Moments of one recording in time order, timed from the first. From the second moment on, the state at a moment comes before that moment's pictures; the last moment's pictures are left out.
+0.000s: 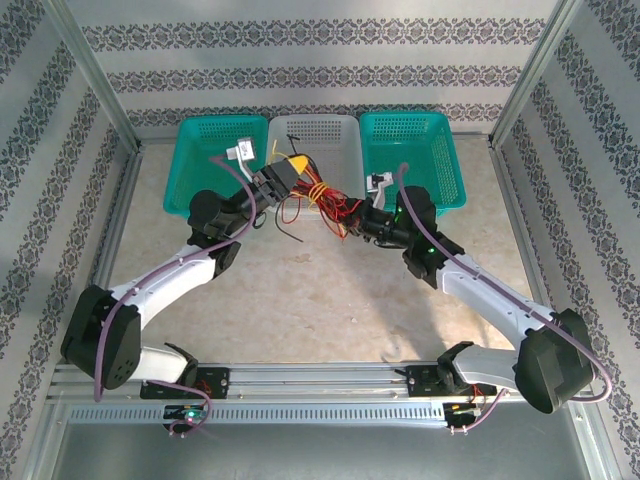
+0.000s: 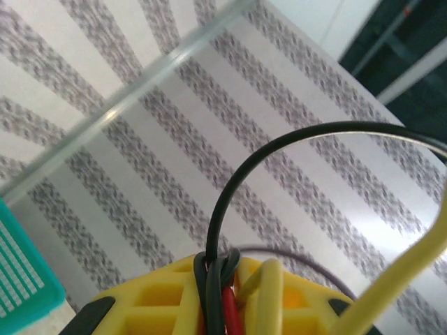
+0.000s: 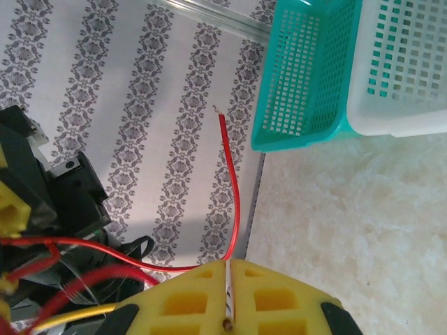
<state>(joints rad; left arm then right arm) -0.47 1.37 0.86 0.99 0.43 -1.14 0.53 1.22 0.80 0.24 -0.54 1.17</state>
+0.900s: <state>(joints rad) -0.53 1.17 0.77 0.52 0.04 -0.65 0.64 1.06 1.26 -0.35 -0.37 0.88</state>
